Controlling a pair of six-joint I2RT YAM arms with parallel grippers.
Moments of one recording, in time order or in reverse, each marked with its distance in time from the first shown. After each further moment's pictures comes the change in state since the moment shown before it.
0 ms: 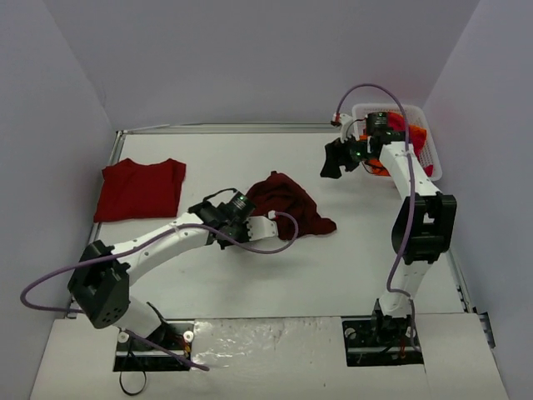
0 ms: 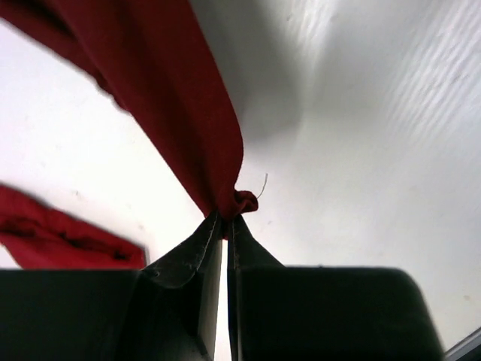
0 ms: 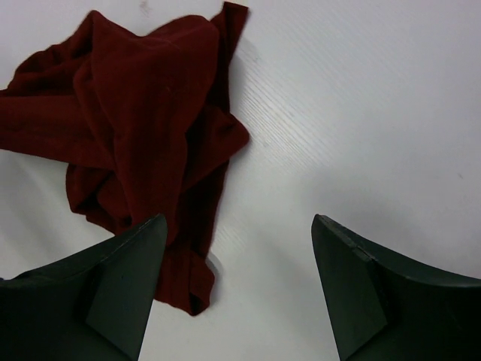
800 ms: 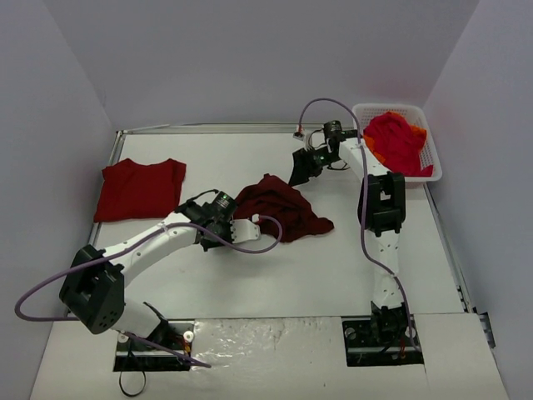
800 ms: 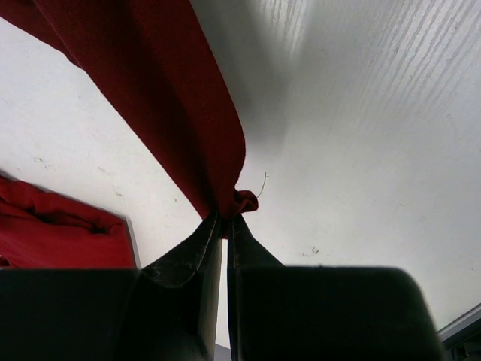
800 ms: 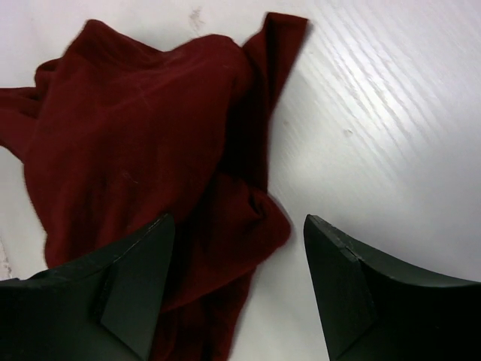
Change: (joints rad) left arm 0.154 -0.078 -0.096 -0.058 0.027 0.137; right arm 0.156 0.520 0.410 -0.125 -0.185 0.060
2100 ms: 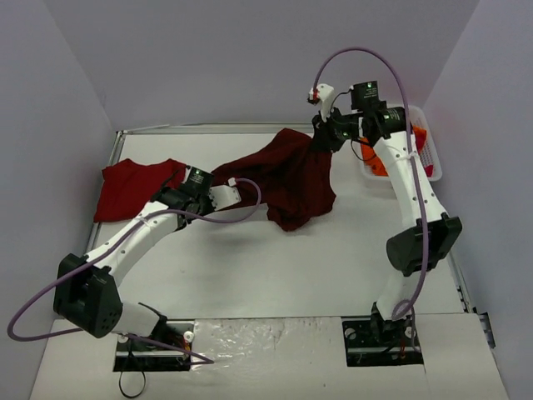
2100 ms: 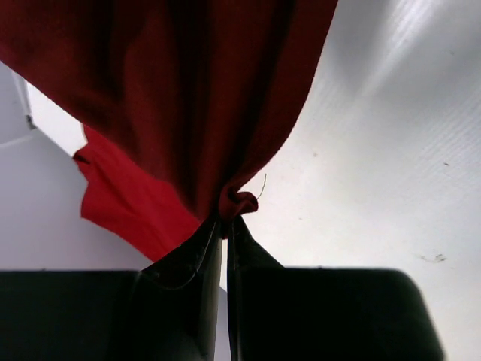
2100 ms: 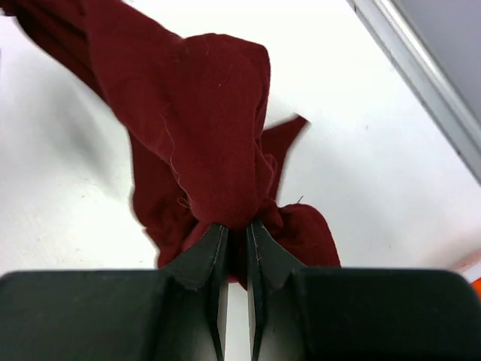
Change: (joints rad) left arm 0.198 -0.036 0.074 0.108 -0.168 0.026; right arm 0.048 -0.534 -0.008 -0.125 0.266 -0.107
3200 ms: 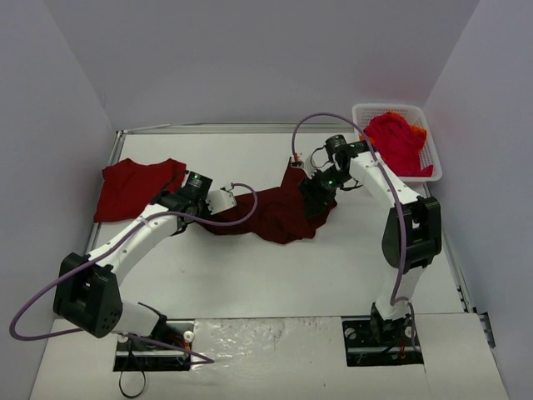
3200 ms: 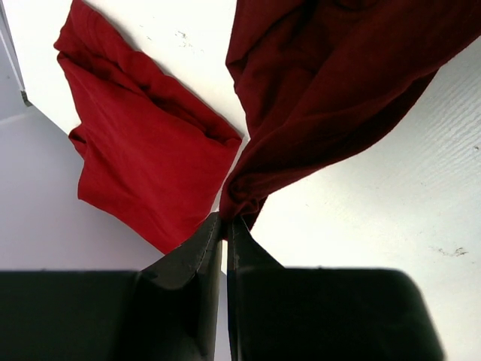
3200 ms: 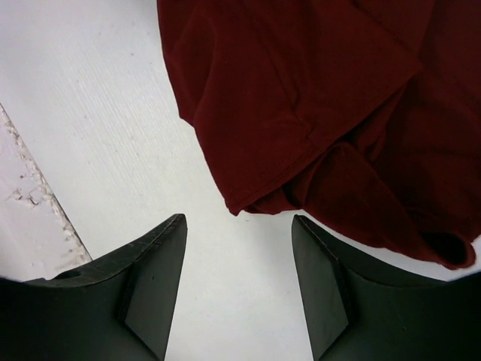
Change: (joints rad) left arm 0.025 -0.006 -0.046 0.028 -0.061 0.021; right arm 0.055 -0.032 -0.492 -0.071 -0.017 -0.111
